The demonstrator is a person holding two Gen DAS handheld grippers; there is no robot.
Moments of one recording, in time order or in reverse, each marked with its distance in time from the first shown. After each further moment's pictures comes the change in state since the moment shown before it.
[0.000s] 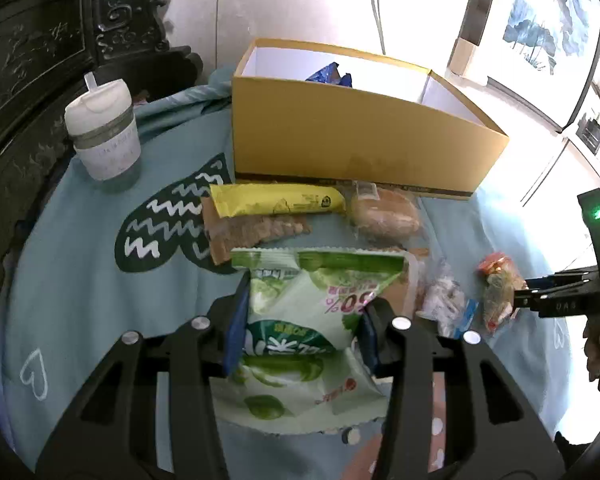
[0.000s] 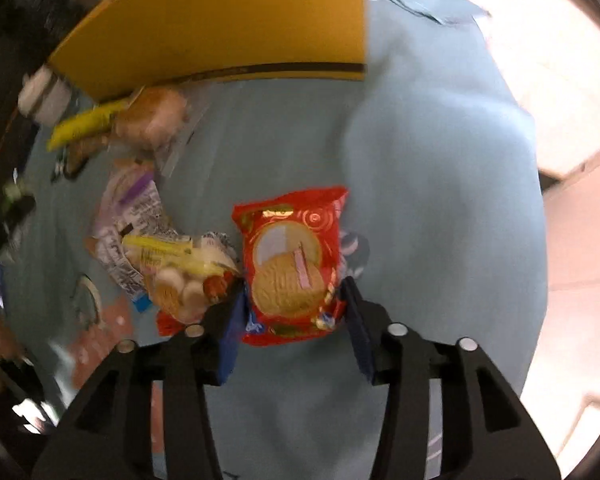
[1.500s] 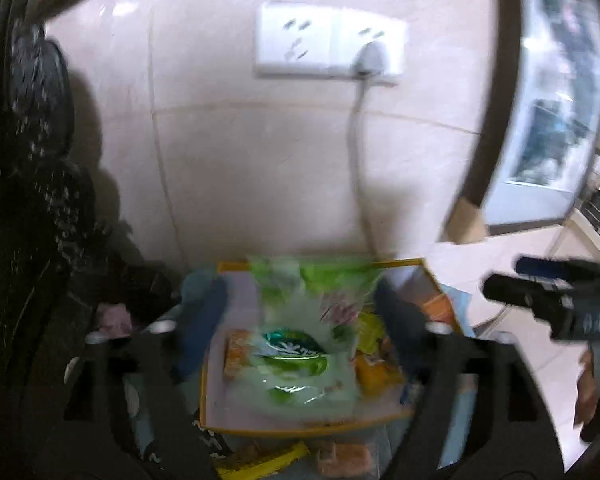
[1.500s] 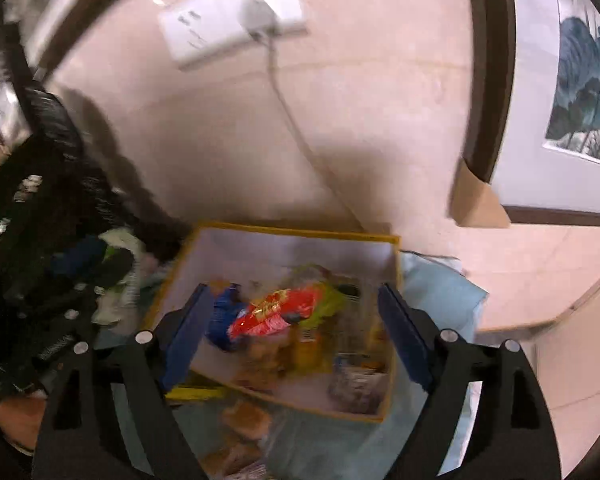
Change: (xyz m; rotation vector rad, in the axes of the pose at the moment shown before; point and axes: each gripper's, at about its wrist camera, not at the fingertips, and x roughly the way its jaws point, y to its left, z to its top) left arm -0.011 -0.047 0.262 0.034 -0.235 0.040; right arm -0.172 0.064 0.203 -0.097 -0.481 0.035
